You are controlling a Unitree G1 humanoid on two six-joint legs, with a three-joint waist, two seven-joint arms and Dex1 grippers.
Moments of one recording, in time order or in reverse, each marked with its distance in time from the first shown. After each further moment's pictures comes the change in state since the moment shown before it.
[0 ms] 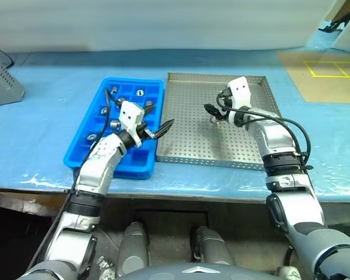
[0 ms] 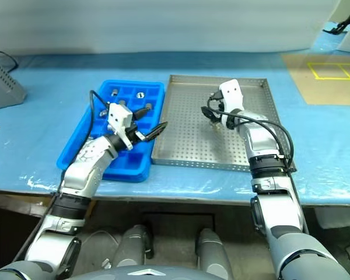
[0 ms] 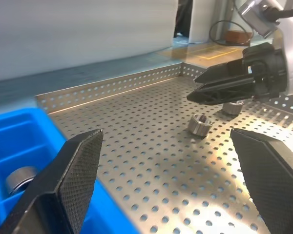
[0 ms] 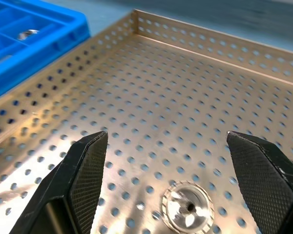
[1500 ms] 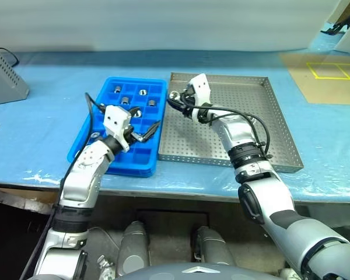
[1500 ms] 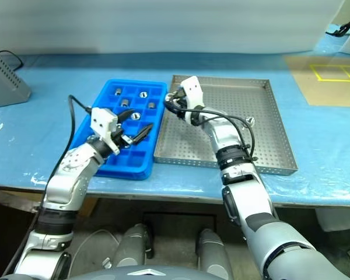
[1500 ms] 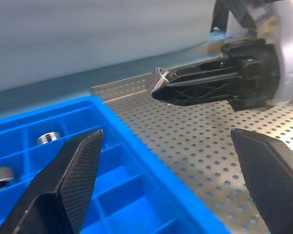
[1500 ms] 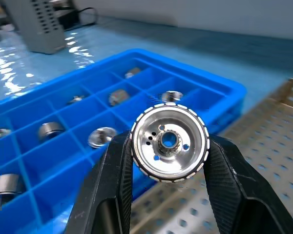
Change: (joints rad) left arm 0.181 0.075 0.102 -0.264 0.019 0.094 0.101; right arm -0.164 0.232 0.096 0.290 0.036 -0.332 0.209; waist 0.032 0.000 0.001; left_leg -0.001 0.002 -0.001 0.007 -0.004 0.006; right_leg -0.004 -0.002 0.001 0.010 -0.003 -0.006
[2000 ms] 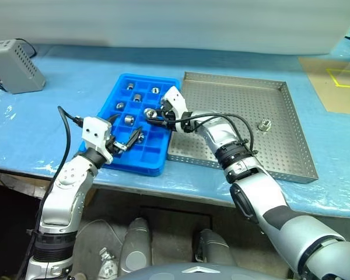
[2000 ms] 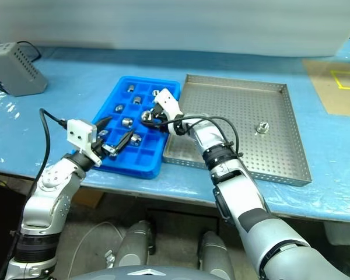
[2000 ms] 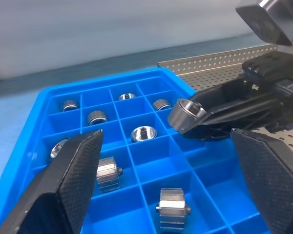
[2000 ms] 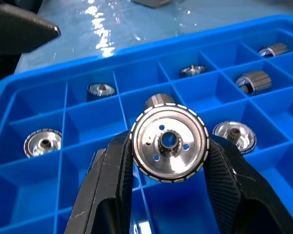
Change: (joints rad) left arm 0.175 0.030 0.077 -0.183 0.000 0.056 0.090; right arm -0.049 0.030 0.136 0.135 -0.063 -0.042 0.204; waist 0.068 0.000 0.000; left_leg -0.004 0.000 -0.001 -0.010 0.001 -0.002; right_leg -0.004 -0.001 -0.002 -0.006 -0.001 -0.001
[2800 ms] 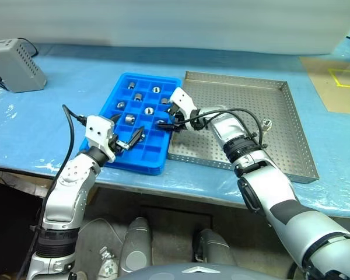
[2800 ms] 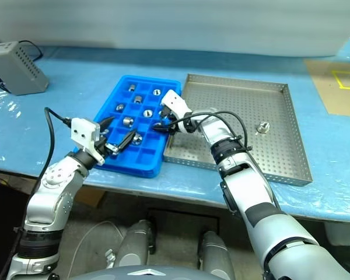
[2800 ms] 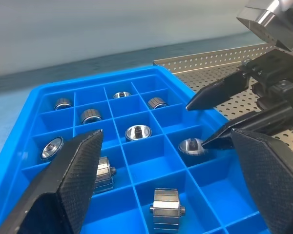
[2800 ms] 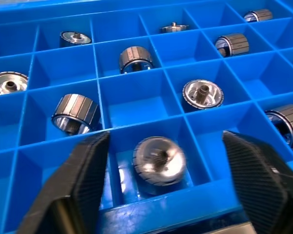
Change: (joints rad) left arm -0.048 -0.011 -0.024 0.056 0.001 -0.007 -0.022; right arm -0.047 -0.067 0.023 0.073 -0.095 -0.032 0.009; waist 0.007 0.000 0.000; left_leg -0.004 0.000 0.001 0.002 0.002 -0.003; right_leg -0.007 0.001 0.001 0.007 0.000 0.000
